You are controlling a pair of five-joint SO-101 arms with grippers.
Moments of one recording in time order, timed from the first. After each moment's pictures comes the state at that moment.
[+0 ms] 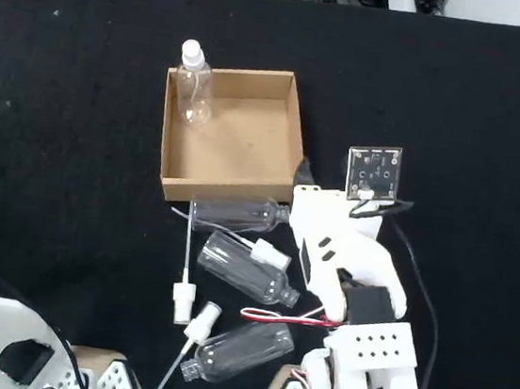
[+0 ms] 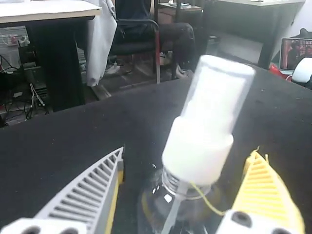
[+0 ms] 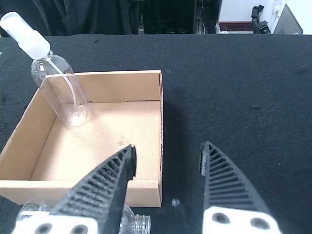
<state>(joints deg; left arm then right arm) -68.4 8.7 52.5 -48.9 -1.7 -9.5 -66.1 74.8 26.5 -3.5</state>
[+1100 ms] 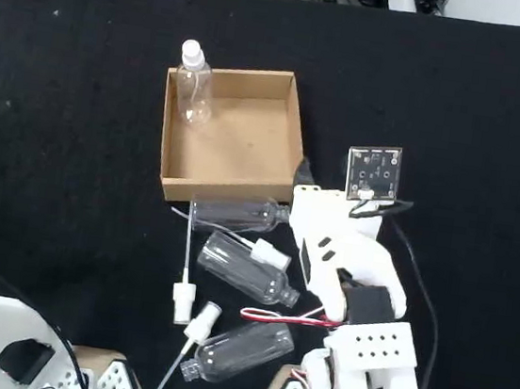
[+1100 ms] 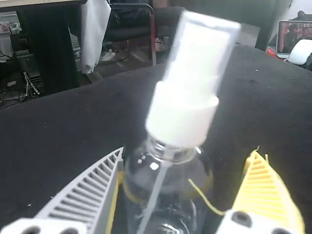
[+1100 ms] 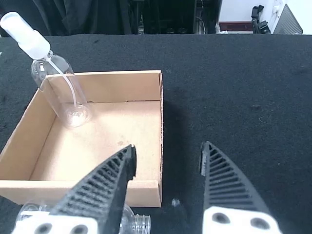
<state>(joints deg) -67.2 8.9 55.3 -48.9 -2.2 -9.5 -66.1 74.8 26.5 -3.5</state>
